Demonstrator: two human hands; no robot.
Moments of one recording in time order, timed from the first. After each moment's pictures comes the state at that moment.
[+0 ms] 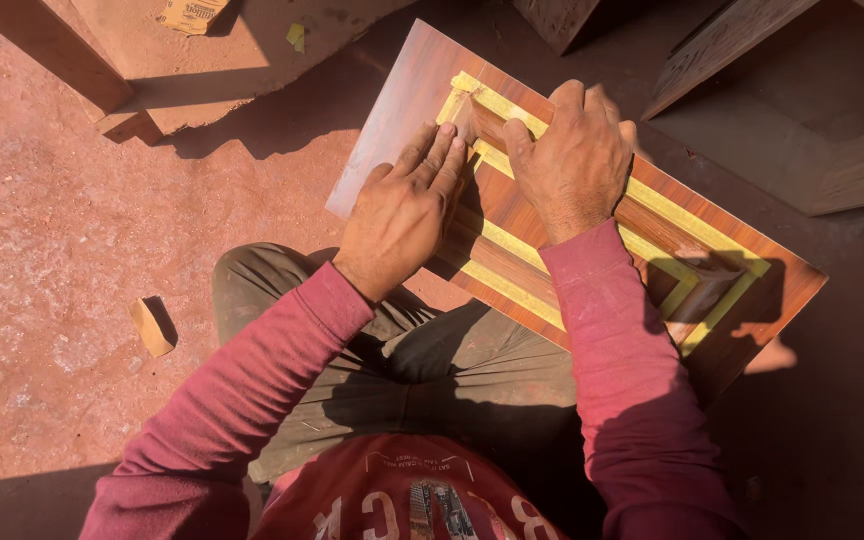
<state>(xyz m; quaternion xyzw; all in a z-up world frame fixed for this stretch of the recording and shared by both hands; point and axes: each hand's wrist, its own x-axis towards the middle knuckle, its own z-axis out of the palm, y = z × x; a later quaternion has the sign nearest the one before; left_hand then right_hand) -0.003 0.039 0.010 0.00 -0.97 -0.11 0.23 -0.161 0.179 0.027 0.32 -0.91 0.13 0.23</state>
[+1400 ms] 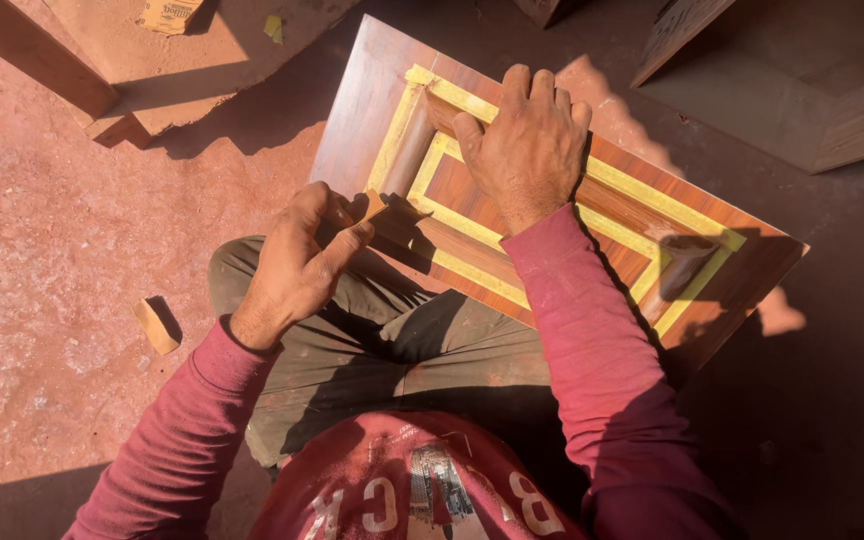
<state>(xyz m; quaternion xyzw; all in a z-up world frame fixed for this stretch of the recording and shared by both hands) 0.073 0.020 0.020 0.14 -0.85 -0.49 0.13 -0.142 0.187 0.015 0.33 -0.91 0.12 0.23</state>
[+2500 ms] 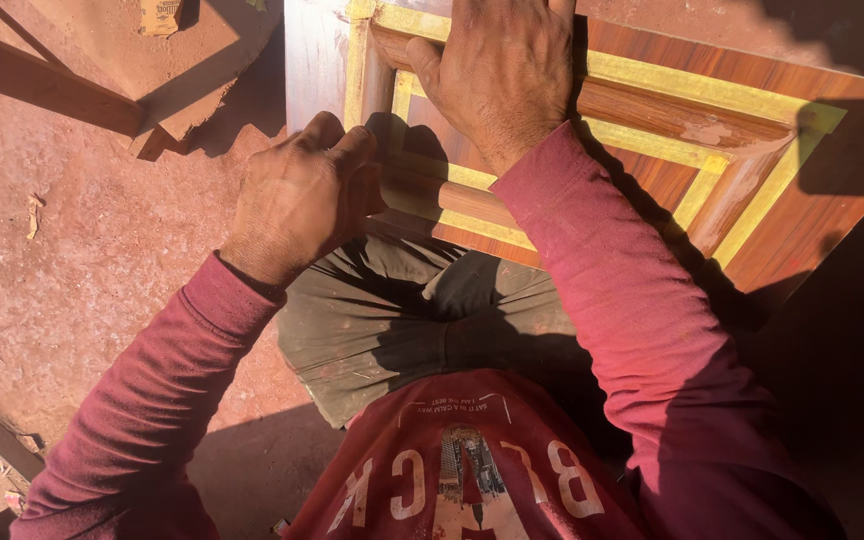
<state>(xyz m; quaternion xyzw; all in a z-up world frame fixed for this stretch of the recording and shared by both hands) 0.019 0.044 0.064 -0.02 -0.99 -0.10 0.03 -0.151 0.198 -0.019 0.36 -0.86 0.20 0.31</state>
